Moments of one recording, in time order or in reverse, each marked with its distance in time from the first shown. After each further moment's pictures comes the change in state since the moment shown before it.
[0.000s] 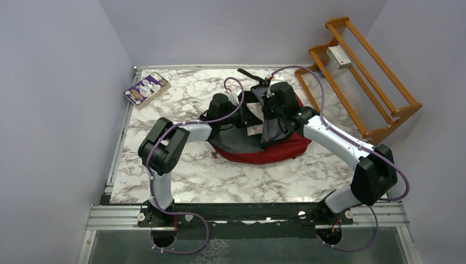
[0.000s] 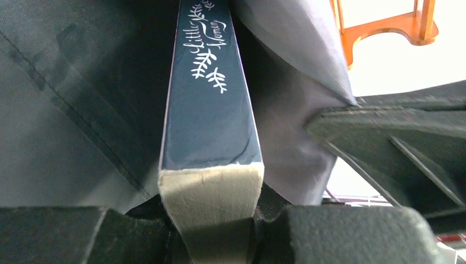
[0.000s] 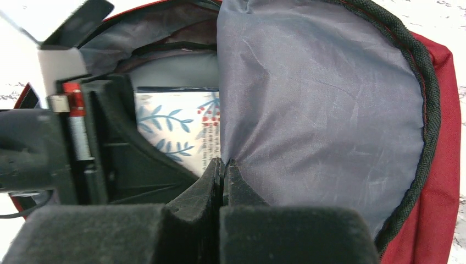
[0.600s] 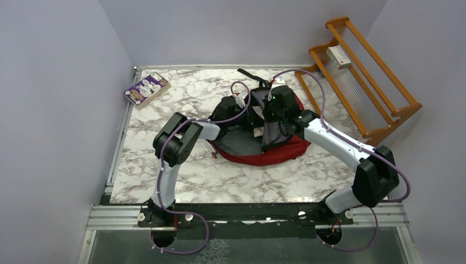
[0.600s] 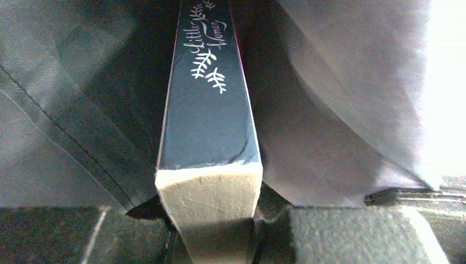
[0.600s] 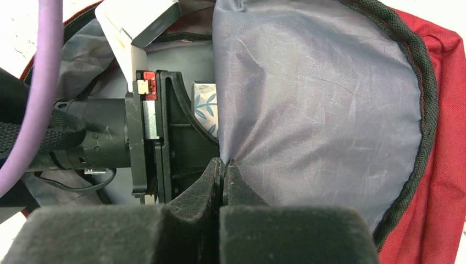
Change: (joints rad) left arm -0.037 0.208 0.108 0.109 -0.005 -0.094; right arm 0.000 -0.014 -0.047 0.024 -0.006 0.025
